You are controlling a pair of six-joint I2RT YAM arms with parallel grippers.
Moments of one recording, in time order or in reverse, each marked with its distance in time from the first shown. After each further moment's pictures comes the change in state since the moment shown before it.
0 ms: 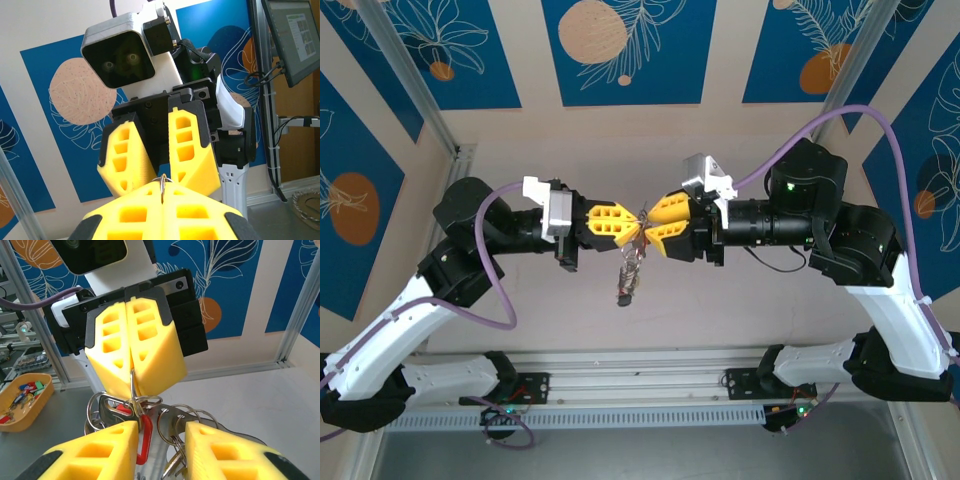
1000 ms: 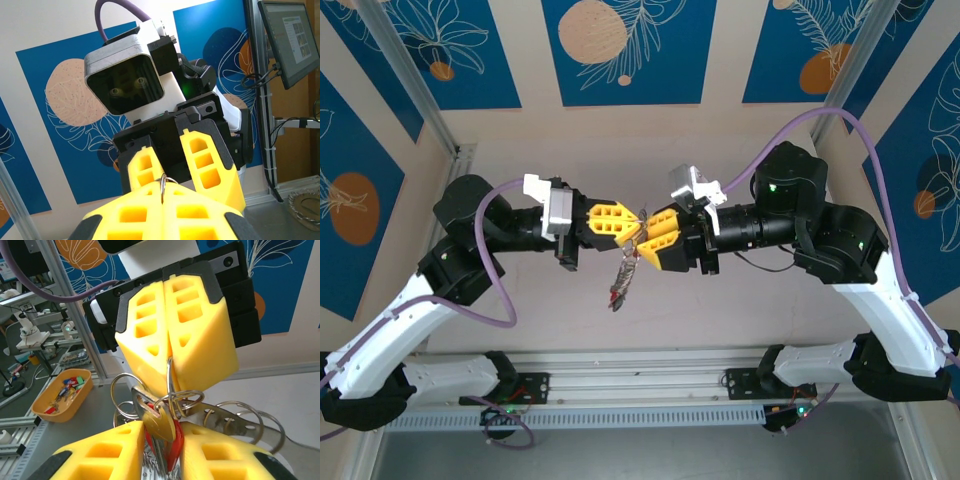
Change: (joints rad) left arm 0.000 0.012 0.019 -0.006 0.011 -0.004; right arm -0.005 -0.007 -0.087 0.057 -0.163 0.053
